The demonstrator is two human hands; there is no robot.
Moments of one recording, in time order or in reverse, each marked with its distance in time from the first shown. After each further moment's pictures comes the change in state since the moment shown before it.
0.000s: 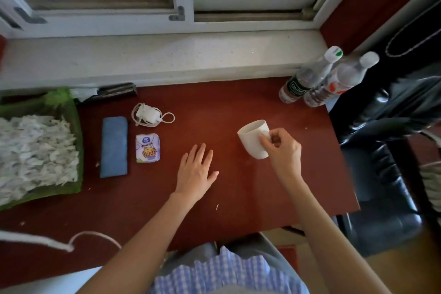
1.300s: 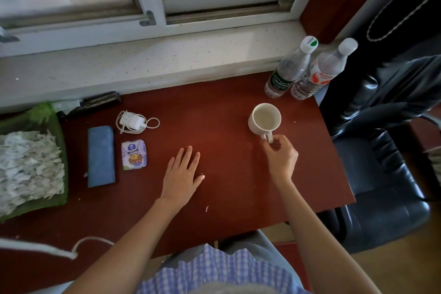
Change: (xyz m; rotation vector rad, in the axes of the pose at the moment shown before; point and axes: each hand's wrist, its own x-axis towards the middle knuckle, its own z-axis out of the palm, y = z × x) left_hand -0.002 -0.002 0.006 0.086 -0.014 0.011; right_hand 0.024 0.092 0.007 0.027 0.256 0.038
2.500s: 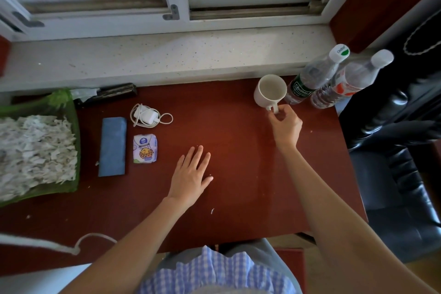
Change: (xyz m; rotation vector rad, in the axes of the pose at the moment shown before) left_hand -0.001 0.001 0.003 -0.006 0.035 0.000; right_hand 0.083 -0.034 0.049 -0.008 -0.084 -0.131
